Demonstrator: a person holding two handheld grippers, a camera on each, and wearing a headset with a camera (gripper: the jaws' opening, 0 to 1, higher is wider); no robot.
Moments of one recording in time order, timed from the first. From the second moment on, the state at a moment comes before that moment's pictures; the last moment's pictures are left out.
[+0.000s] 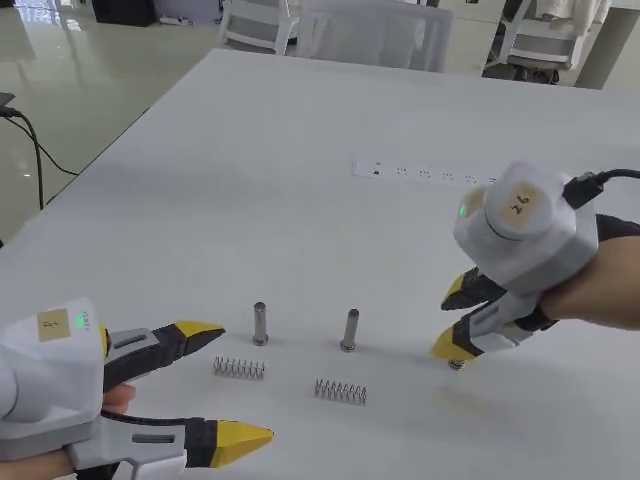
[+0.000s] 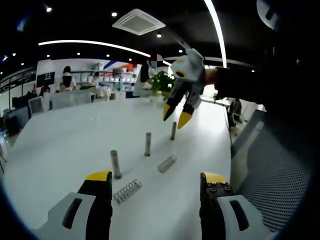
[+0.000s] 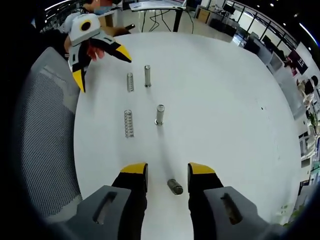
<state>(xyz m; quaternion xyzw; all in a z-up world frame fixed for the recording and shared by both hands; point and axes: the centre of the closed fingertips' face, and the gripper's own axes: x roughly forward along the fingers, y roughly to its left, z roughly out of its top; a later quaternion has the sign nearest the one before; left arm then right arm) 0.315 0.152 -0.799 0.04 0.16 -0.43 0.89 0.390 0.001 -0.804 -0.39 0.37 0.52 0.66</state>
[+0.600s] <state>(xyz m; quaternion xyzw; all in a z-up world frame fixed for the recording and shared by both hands) 0.313 0.148 -0.800 0.04 0.16 -0.43 0.89 0.353 0.040 -0.817 -0.39 0.37 0.57 0.62</state>
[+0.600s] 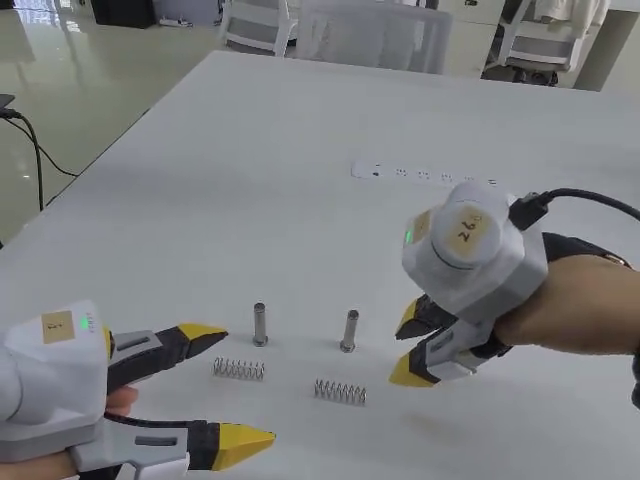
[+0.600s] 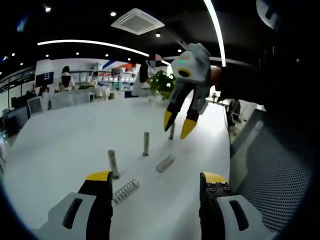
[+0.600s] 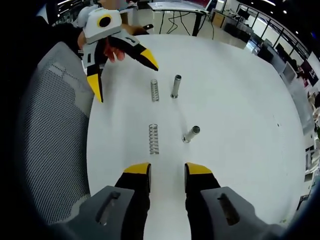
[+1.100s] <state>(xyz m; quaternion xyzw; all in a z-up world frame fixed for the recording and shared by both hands) 0.311 0.145 -0.800 0.04 0.16 -0.43 0.89 0.340 0.057 -0.834 -0.39 0.38 0.58 0.60</state>
